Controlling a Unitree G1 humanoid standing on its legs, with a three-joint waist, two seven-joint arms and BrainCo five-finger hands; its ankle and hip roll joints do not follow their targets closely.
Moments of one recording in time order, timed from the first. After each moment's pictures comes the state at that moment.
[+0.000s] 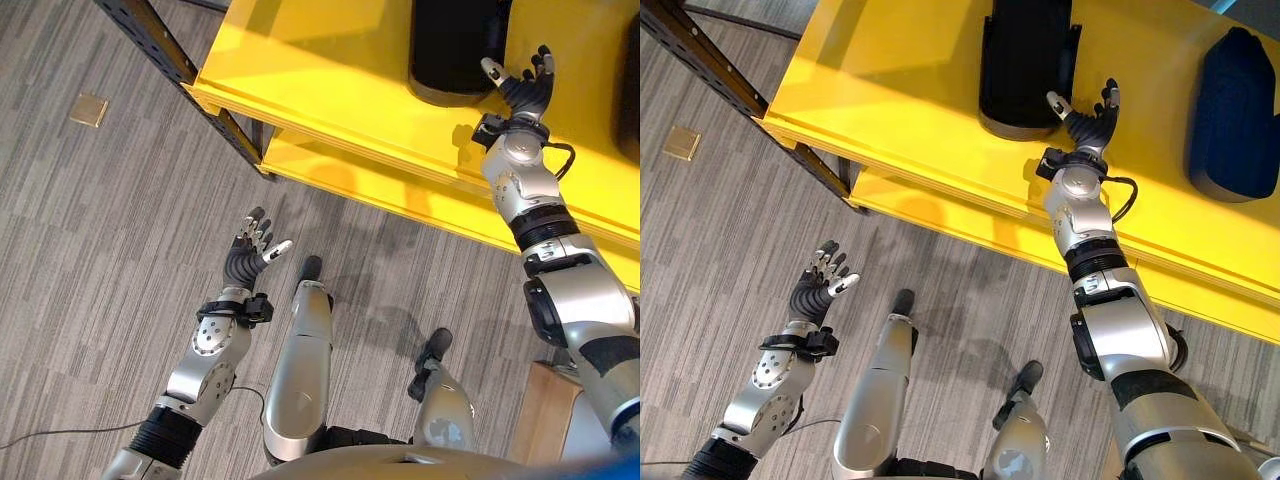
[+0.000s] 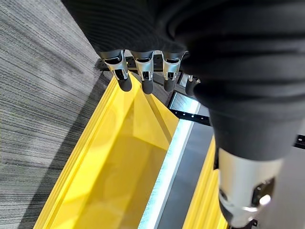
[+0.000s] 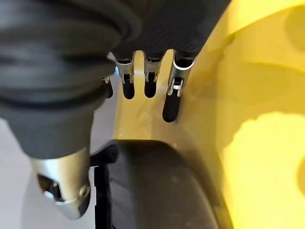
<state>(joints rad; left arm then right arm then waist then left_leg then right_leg) 0.01 0.49 -0.27 -0.04 -0.66 -0.18 0.25 -1.09 -0.40 0.17 0.86 0.53 -0.11 -0.56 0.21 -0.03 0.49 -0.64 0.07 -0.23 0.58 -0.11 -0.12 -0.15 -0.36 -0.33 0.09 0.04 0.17</state>
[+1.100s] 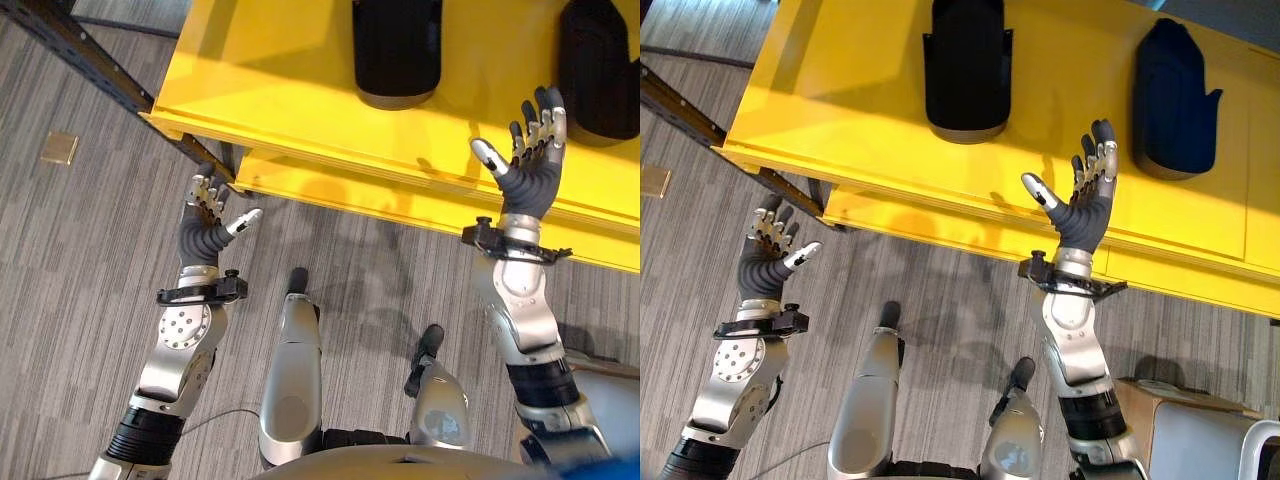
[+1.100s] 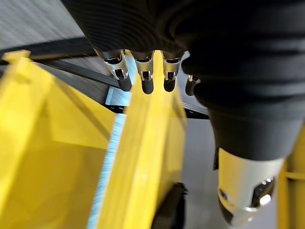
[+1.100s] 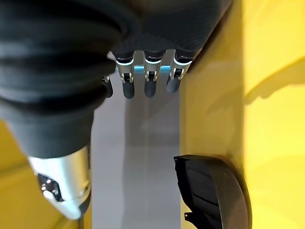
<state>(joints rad) 0.02 0.49 -0.06 -0.23 -0.48 -0.21 0.31 -0.22 -0.25 0.11 -0.25 0.26 -0.22 -0.44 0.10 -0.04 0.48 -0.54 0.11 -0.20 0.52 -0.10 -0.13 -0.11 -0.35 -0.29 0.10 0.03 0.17</state>
